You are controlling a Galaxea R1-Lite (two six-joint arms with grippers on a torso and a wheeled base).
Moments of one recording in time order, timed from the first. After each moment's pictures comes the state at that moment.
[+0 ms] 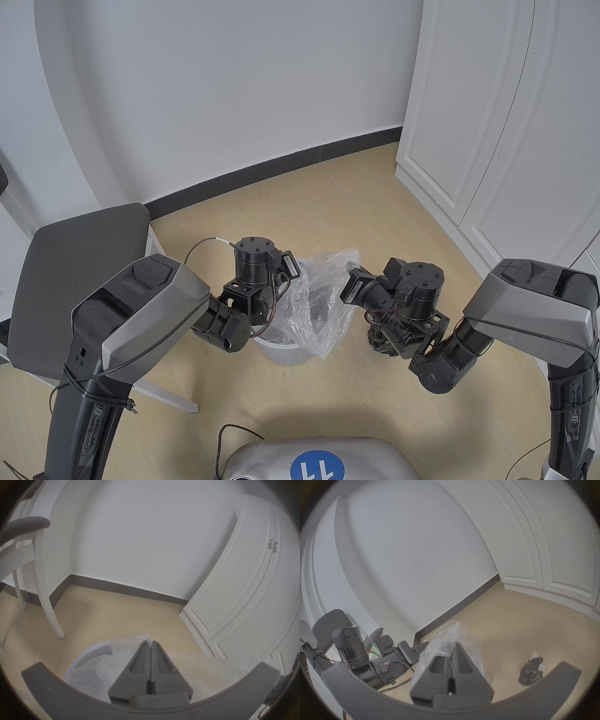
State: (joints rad) left arm -0.51 2.55 -1.51 -0.90 0.31 -0.50; right arm 0.59 2.34 -0.98 -1.39 -0.25 0.44
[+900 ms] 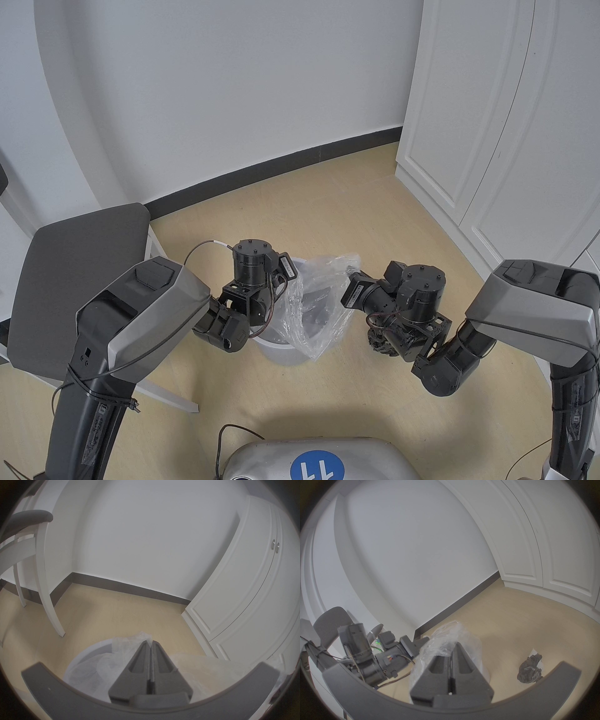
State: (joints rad) left arm -0.49 2.58 -1.54 -0.90 0.30 -0.51; right arm 0.59 2.33 -0.95 -1.39 -0.23 0.44
